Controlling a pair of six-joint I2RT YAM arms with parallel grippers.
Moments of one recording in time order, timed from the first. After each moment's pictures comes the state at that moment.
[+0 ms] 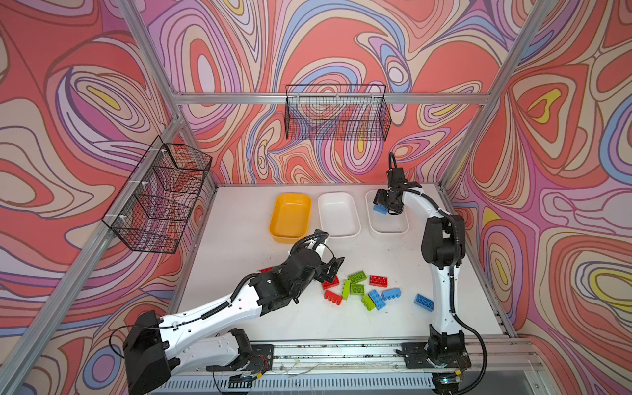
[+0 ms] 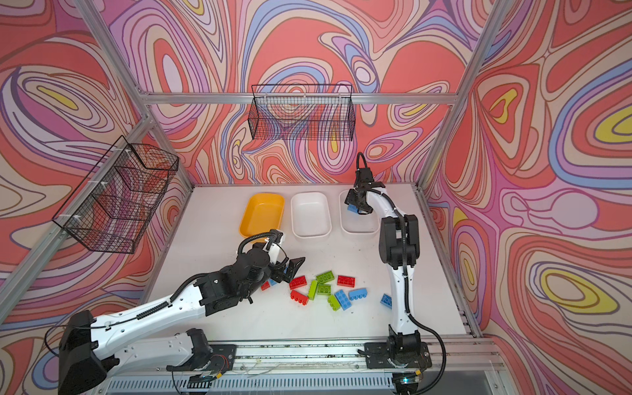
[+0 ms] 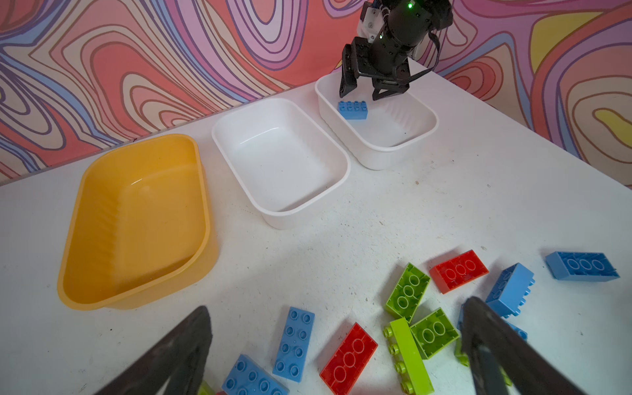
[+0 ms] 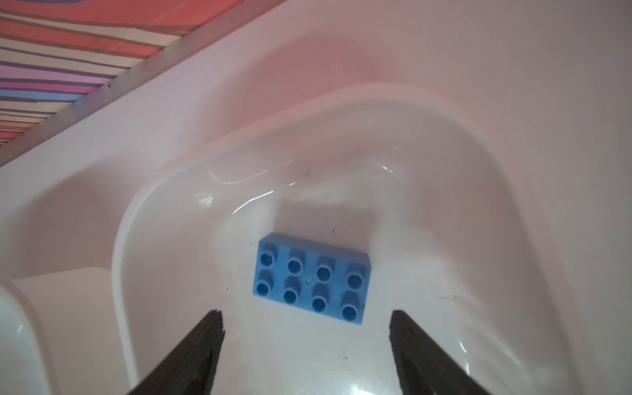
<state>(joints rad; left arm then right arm) -0.99 1.11 0.79 -0.17 -0.43 -0.25 0.11 2.34 2.02 -0.71 0.01 0.49</state>
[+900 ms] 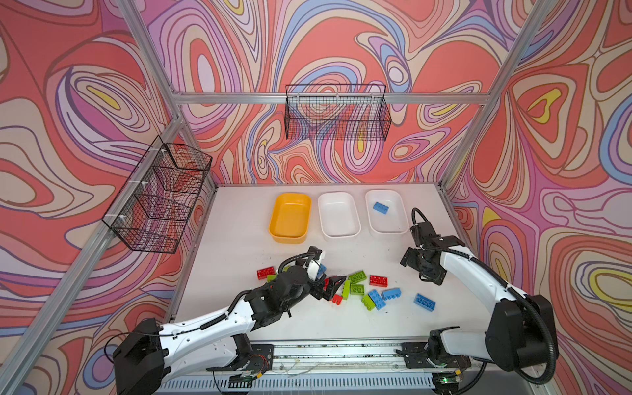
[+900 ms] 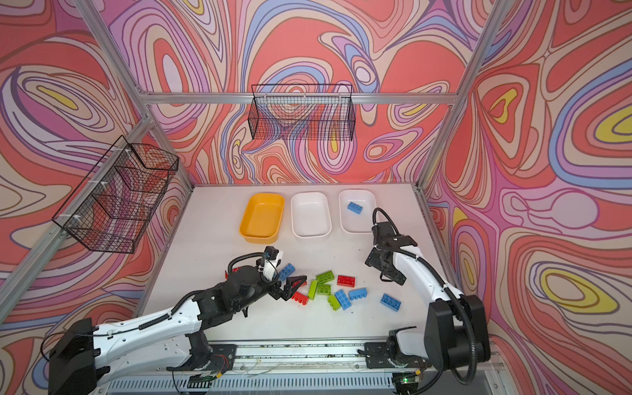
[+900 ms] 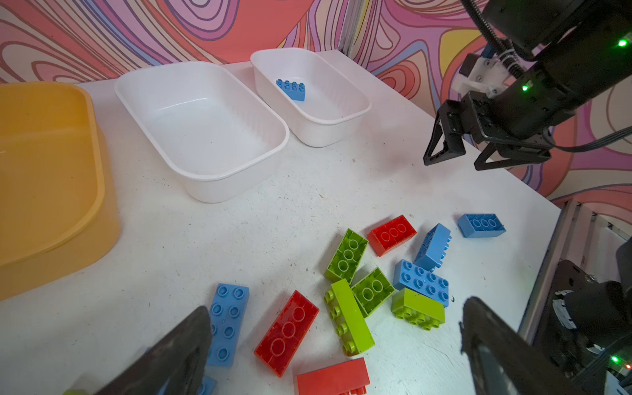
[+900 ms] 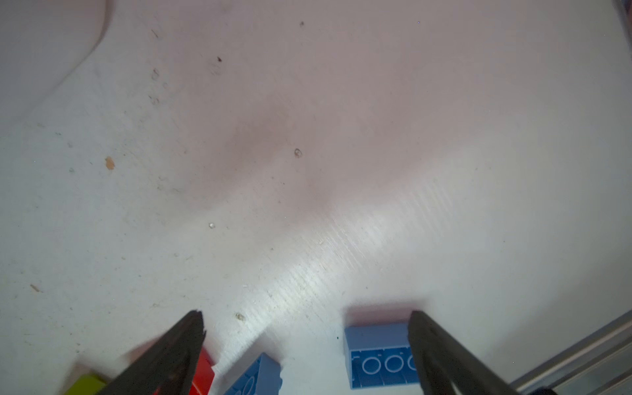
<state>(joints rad) -0.99 0.98 0.48 0.11 -0.20 -0.34 0.14 1.31 0.87 -0.93 0.19 0.80</state>
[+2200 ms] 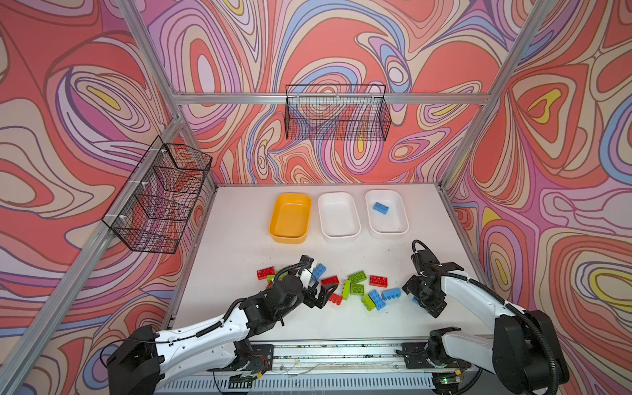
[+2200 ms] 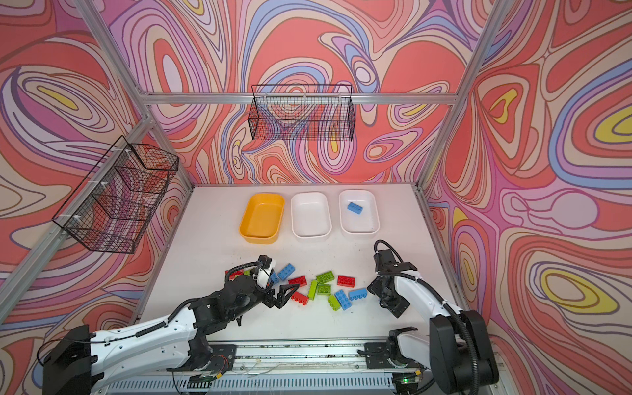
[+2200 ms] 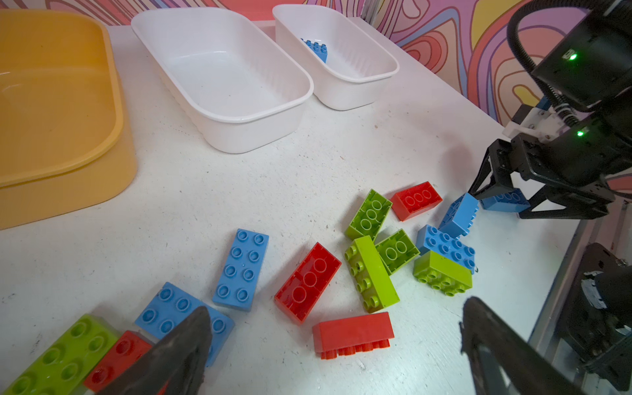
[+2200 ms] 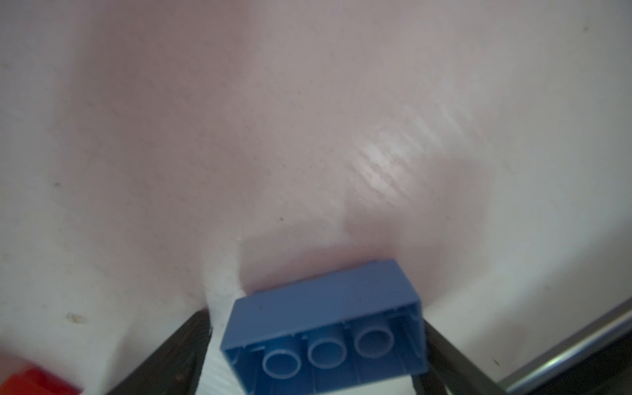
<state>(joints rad) -0.99 0.93 0.37 0.09 -0.22 -0.39 0.14 1.20 0.56 -0.87 0.09 1.01</state>
